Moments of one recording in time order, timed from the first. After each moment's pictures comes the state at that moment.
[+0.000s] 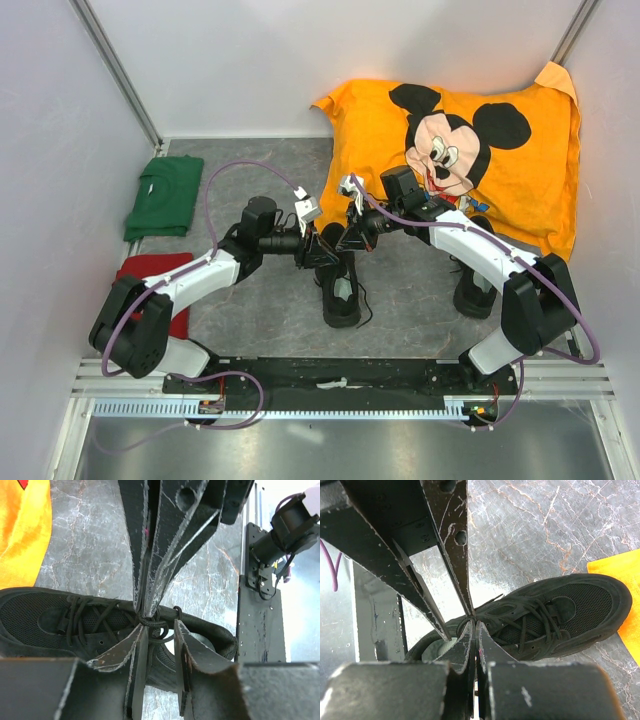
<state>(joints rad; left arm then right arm) -0.54 1.41 0.75 0.25 0.86 -0.04 0.52 1.55 1.16 -0.35 -0.84 -0.21</state>
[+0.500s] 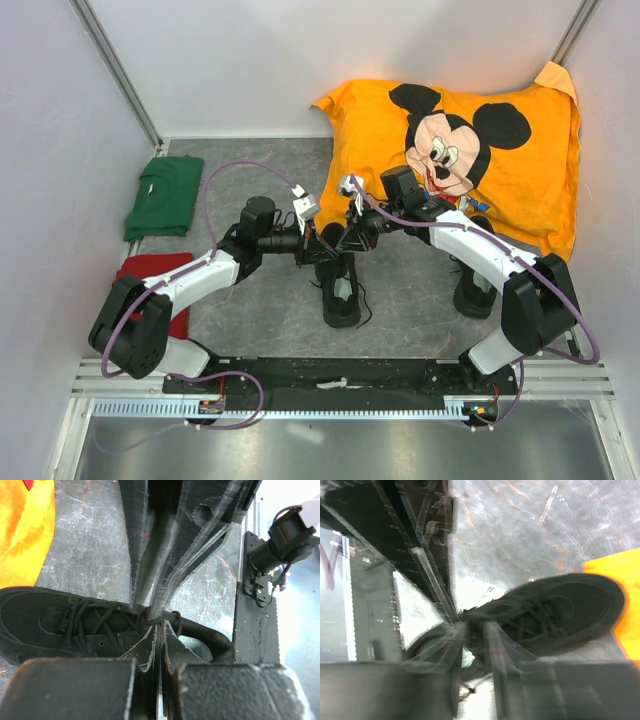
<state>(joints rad) -0.54 1.41 0.75 0.28 0.84 -0.10 0.53 1.55 1.16 -0.35 -0.84 -0.22</state>
